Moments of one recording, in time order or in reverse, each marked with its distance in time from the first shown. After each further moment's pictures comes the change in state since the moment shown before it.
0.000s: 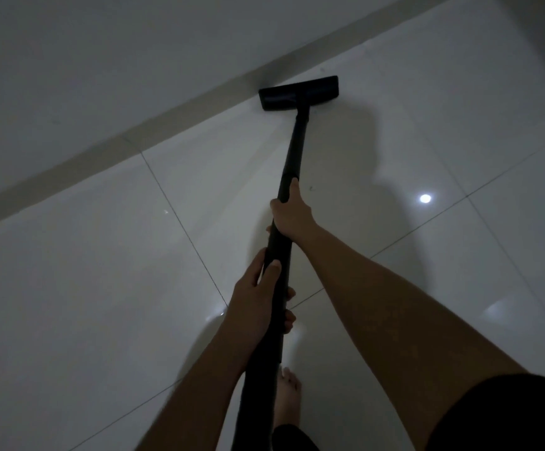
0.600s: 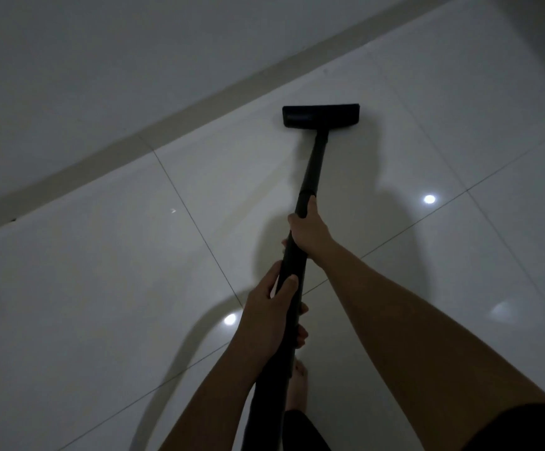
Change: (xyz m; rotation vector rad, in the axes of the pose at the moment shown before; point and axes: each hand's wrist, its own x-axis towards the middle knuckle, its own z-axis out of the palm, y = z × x) left_hand -0.043 -0.024 -0.006 0.084 -0.035 -0.014; right_hand -0.047 0.030 0.000 0.081 0.034 0.074
